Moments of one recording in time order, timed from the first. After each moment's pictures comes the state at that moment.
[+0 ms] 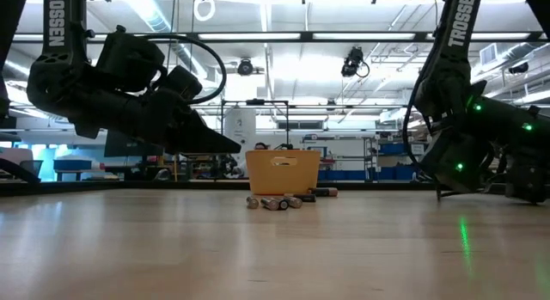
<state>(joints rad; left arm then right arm) 0.06 1.75 0.29 1.24 -0.01 -0.03 -0.14 1.94 0.64 -1.25 -0.42 0.13</state>
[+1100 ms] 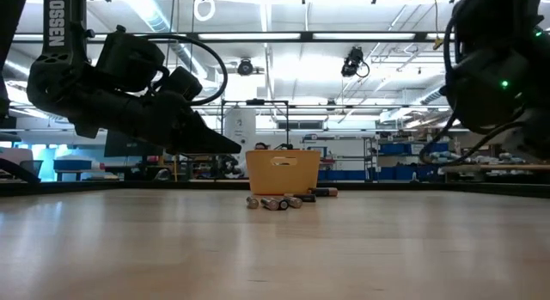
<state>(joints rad) 0.06 1.75 0.29 1.24 -0.05 -0.03 0.24 1.59 0.69 -1.28 -0.33 0.47</state>
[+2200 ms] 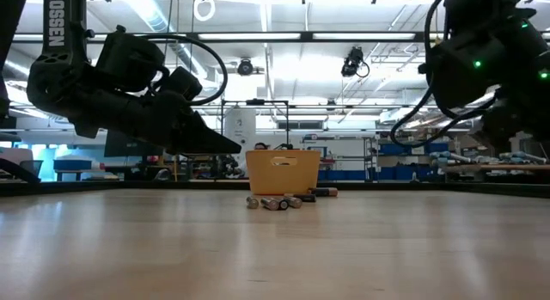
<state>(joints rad) 0.06 1.75 0.29 1.24 -0.05 -0.03 0.18 1.53 0.73 -1.24 -0.18 0.55</state>
